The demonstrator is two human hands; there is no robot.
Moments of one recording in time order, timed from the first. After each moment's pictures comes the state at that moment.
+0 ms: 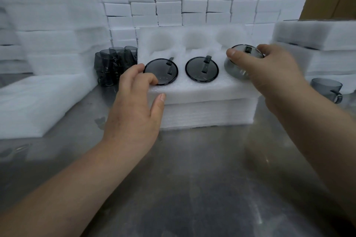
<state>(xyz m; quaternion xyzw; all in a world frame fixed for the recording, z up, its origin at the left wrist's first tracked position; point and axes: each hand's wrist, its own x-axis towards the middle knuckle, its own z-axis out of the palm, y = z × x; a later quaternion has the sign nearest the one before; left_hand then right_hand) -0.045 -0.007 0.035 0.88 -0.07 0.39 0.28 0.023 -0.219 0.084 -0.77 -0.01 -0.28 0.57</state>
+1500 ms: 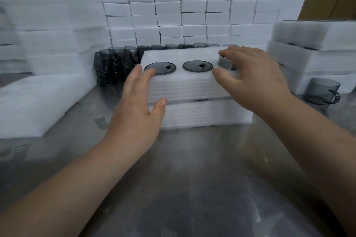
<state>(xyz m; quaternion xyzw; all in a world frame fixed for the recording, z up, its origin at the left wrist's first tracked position) -0.032 -0.001 0.025 0.88 -0.08 0.32 0.35 0.013 -0.205 0.078 -0.91 -0.15 -0.35 0.19</state>
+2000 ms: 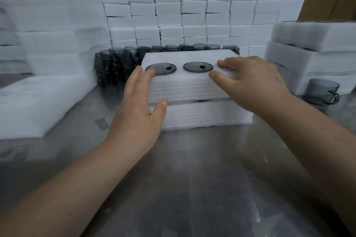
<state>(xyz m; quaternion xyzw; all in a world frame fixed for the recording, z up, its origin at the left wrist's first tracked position) -0.031 -0.001 0.023 0.88 -0.07 0.32 0.36 0.013 -0.205 0.080 -0.93 -0.13 -0.30 0.18</state>
